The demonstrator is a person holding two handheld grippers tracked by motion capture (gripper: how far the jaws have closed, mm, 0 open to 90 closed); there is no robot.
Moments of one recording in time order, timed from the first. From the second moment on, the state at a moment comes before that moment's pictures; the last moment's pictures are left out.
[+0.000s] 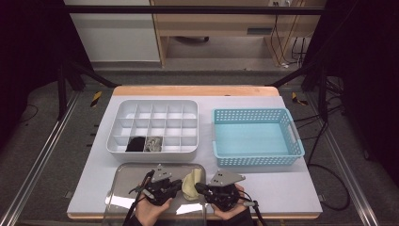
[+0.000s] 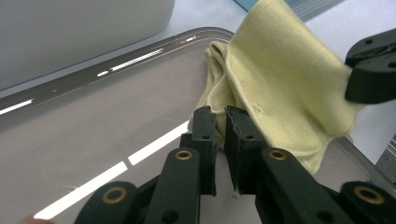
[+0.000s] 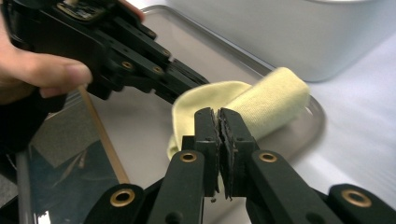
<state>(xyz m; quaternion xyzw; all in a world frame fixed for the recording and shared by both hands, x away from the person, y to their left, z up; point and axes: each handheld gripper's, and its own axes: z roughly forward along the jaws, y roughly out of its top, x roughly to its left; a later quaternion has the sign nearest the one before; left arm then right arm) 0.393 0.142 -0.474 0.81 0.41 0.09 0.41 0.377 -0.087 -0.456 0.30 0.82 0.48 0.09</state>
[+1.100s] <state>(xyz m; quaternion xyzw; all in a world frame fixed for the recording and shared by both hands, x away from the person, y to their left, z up) 0.404 0.135 -0.438 0.81 0.37 0.14 0.44 0.383 -0.047 -0.475 0.27 0.84 0.45 0.07</state>
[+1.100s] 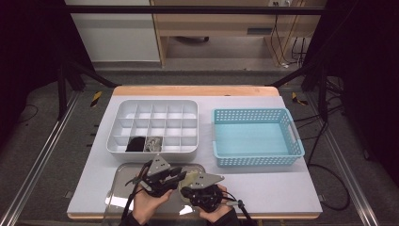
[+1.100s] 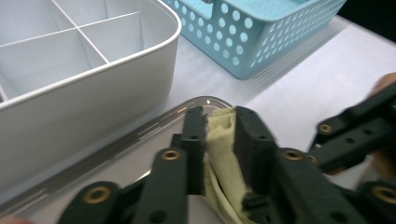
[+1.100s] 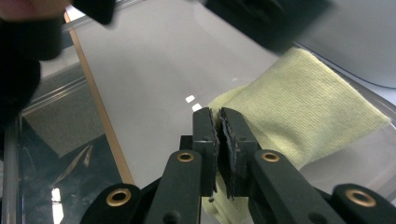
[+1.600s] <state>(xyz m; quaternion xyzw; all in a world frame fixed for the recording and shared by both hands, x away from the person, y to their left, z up) 0.400 0.149 -0.460 0.81 0.39 0.11 0.42 0.379 -0.071 -0.465 0.28 0.85 0.44 0.08</state>
